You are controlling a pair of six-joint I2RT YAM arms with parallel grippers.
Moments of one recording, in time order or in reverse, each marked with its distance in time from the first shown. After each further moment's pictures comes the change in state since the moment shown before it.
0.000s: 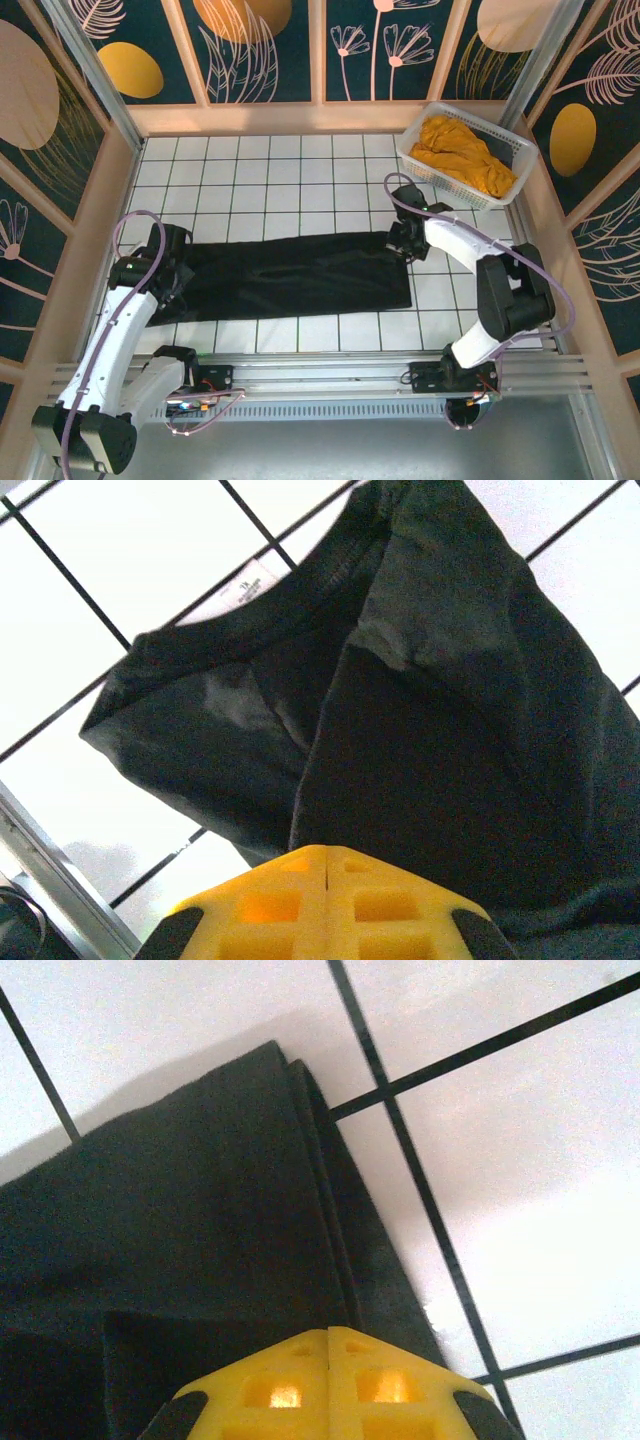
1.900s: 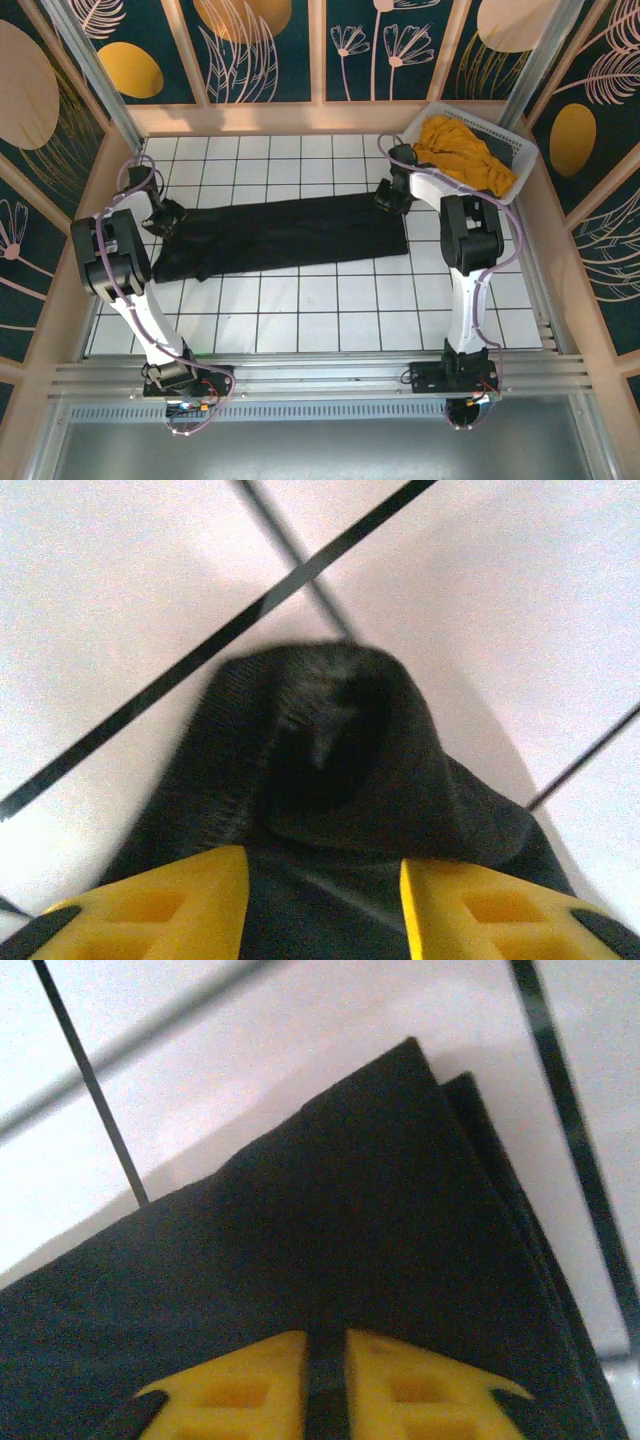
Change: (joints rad) left arm 0.399 1.034 0.450 0.650 0.452 0.263; right arm -0.129 0.582 0.598 0.112 -0.183 -0.115
